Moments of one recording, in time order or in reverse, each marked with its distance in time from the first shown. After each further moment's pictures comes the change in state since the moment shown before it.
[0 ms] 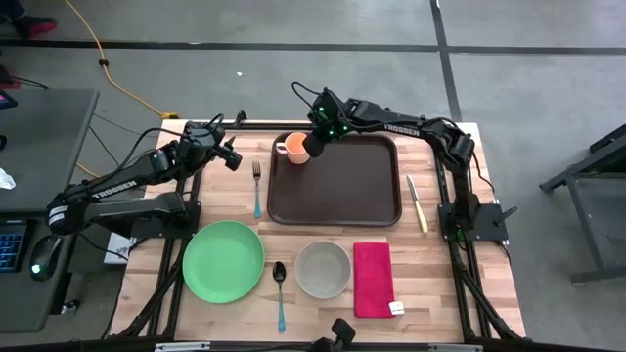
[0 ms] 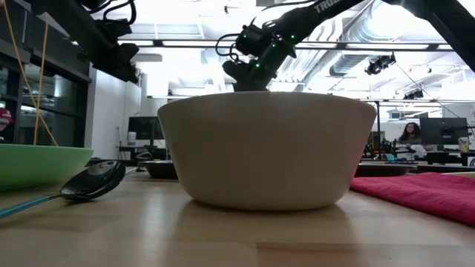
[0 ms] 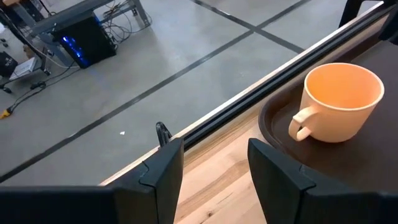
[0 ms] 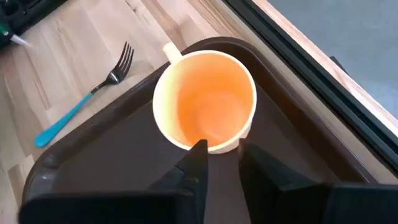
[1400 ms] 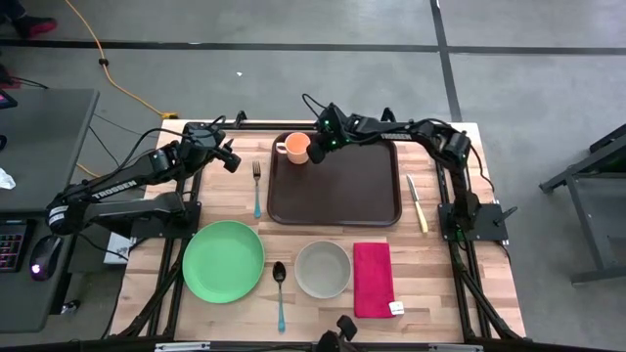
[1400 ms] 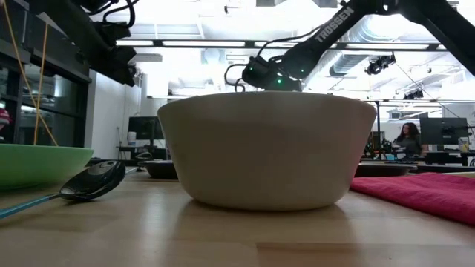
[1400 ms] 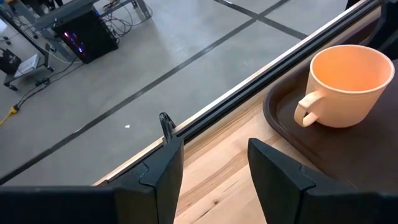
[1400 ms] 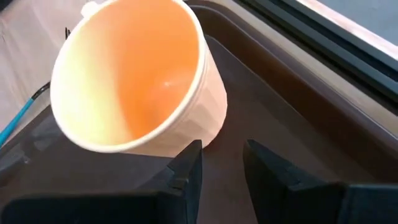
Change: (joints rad) left arm 0.000 0.000 0.000 -0.048 -0.007 0.008; right arm -0.034 0.047 -0.275 0.363 -0.009 0.089
